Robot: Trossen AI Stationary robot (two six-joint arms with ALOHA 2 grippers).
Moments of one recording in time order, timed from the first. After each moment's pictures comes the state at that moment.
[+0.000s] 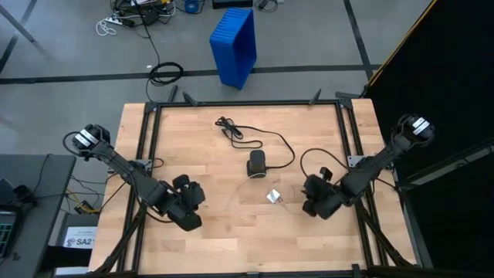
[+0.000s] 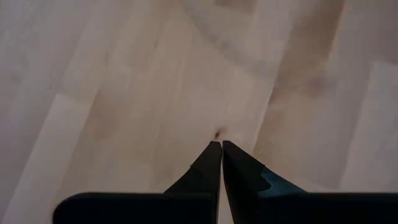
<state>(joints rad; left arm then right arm) -0.65 1.39 0.94 -0.84 -0.40 -0.95 0.62 1.31 0.60 -0.57 0.55 1.07</state>
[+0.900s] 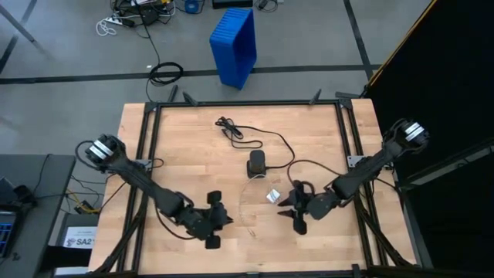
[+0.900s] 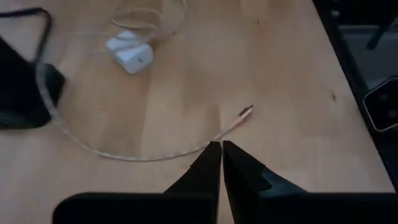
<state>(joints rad) -0.62 1.64 0.94 -0.06 -0.44 -0.42 0.61 1.48 0.68 0.15 0.44 0.60</state>
